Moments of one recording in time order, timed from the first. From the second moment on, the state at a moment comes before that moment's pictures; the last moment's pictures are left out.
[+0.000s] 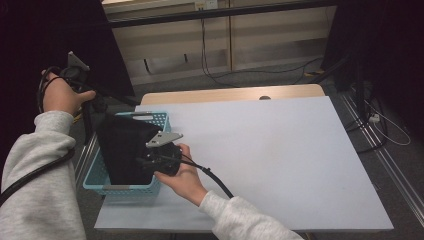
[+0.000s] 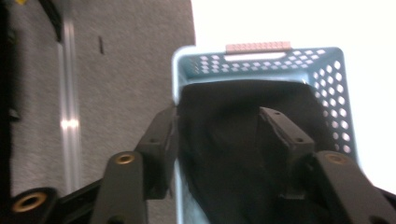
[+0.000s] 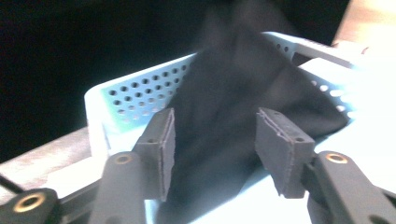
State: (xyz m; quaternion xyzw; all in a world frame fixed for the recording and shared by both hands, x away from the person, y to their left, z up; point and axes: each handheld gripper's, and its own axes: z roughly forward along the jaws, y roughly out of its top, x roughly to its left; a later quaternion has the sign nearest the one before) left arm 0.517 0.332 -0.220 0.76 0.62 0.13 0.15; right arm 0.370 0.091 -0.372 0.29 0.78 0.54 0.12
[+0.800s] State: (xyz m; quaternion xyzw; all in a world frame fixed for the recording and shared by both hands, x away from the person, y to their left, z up) left arm 0.503 0.305 -0.269 0.79 0.58 0.11 0.19; right arm 0.368 -0.023 -0.374 0.31 0.77 0.53 0.14
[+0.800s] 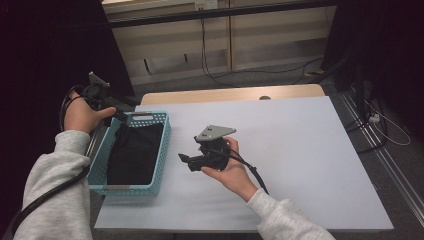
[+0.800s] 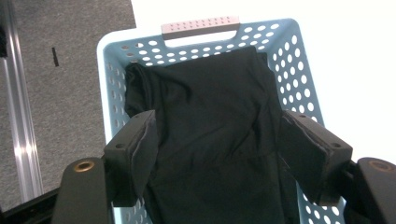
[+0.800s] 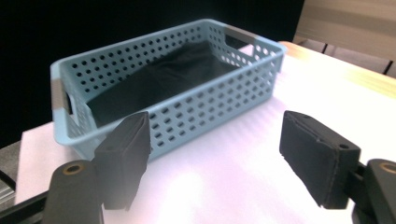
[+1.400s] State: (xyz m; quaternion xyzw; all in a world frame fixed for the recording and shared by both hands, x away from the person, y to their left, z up) left arm 0.499 0.293 -0.288 0.79 0.57 0.09 0.21; right arm 0.367 -0.057 -0.402 0.32 0.79 0.49 0.15
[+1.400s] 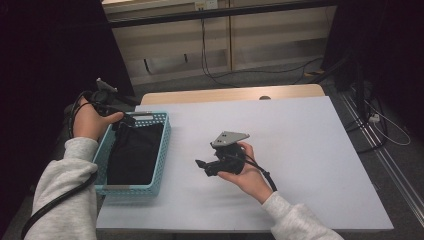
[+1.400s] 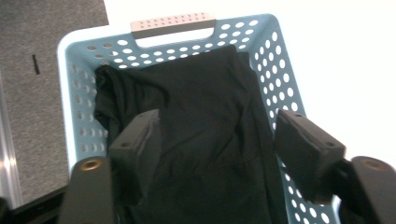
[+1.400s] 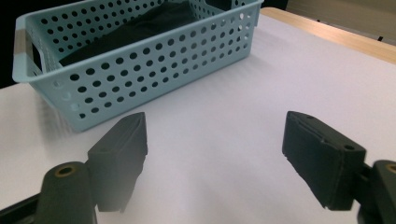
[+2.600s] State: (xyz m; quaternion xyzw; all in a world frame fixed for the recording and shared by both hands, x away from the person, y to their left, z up) left arm 0.505 0.309 -0.417 0.79 0.58 0.08 0.17; right arm 0.361 -0.096 -0.419 0.34 0.79 0.48 0.16
